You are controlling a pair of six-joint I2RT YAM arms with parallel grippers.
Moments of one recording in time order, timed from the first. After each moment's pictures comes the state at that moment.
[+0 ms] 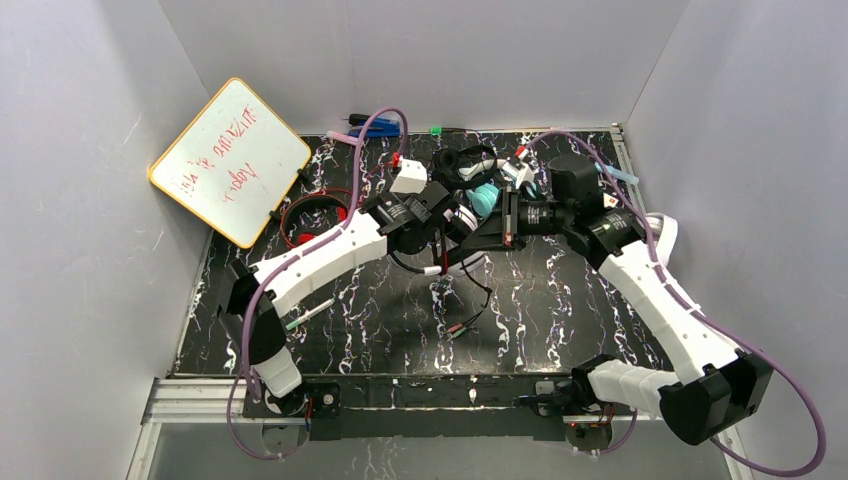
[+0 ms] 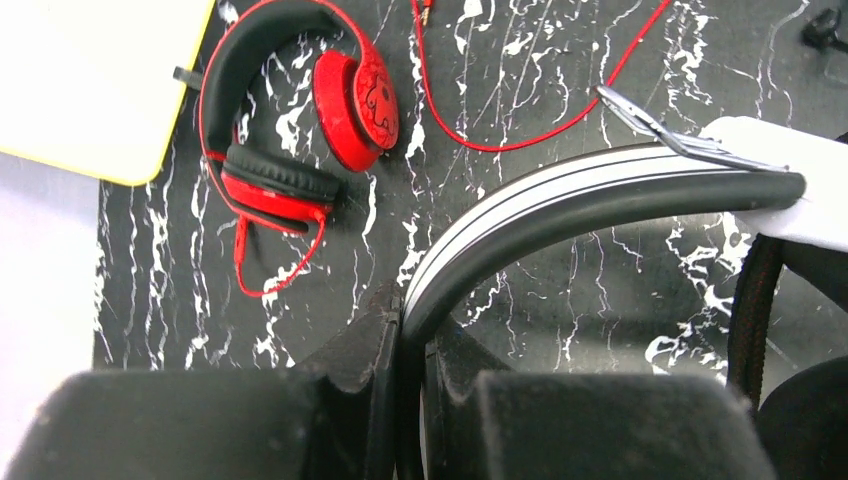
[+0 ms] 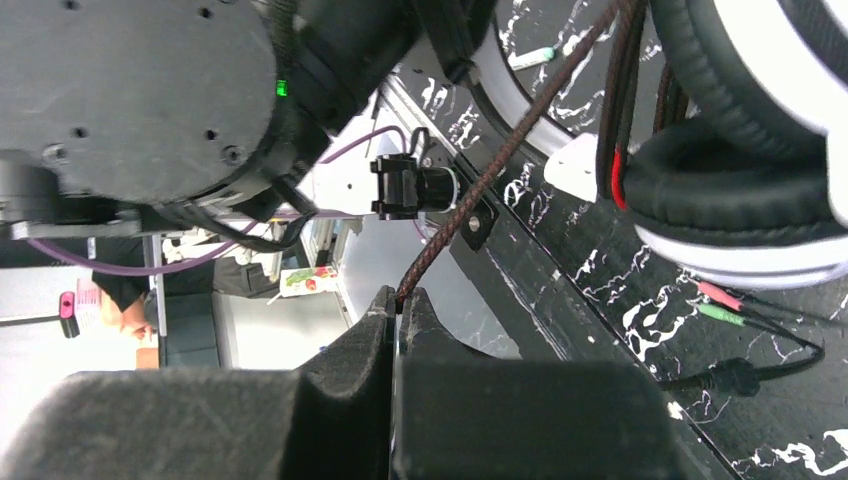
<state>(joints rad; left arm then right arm) -0.90 1.65 1.52 -1.02 -0.88 -0.55 0.46 1.14 1.18 -0.57 -0.87 0.75</state>
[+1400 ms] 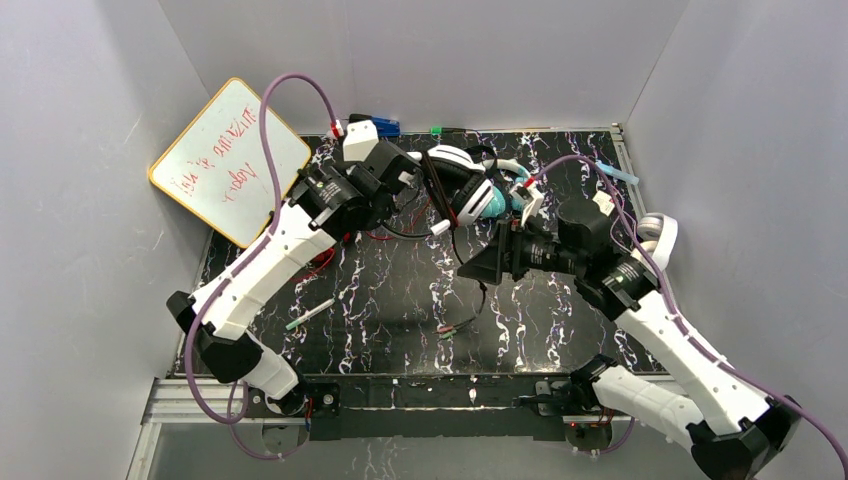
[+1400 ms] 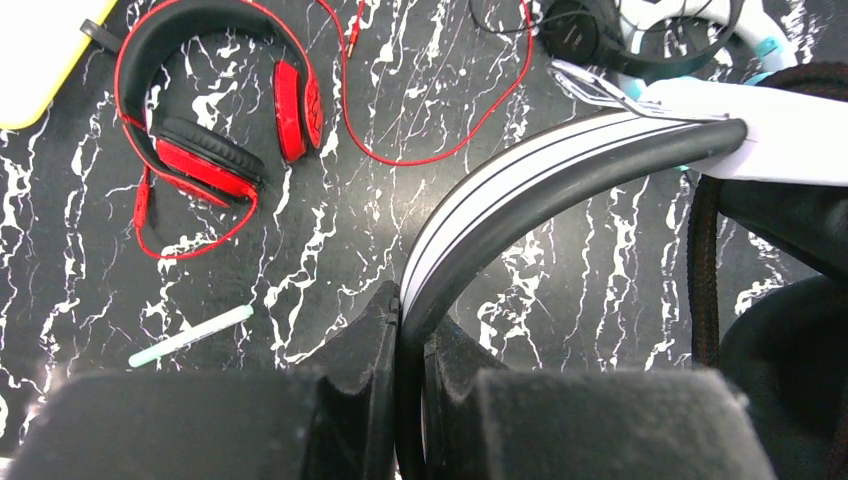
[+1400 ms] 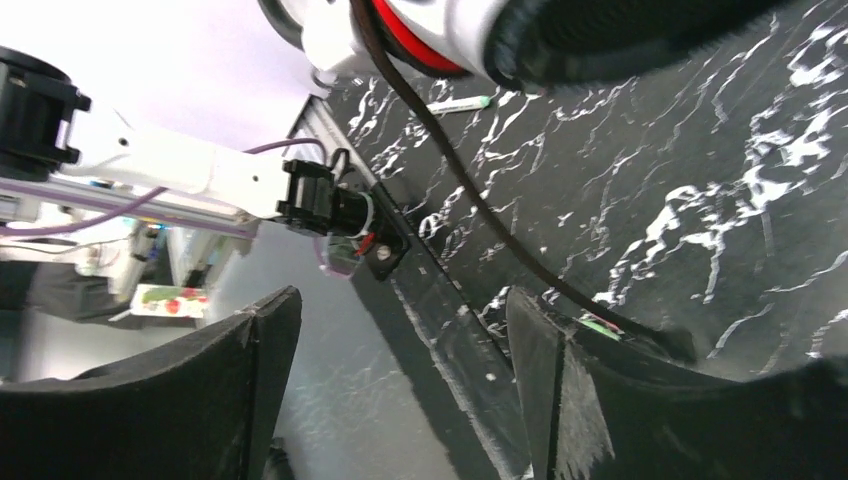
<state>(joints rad) -0.84 1.51 1.79 -1.22 -0.69 -0.83 0.62 0.90 0.93 -0.41 -0.61 0.63</state>
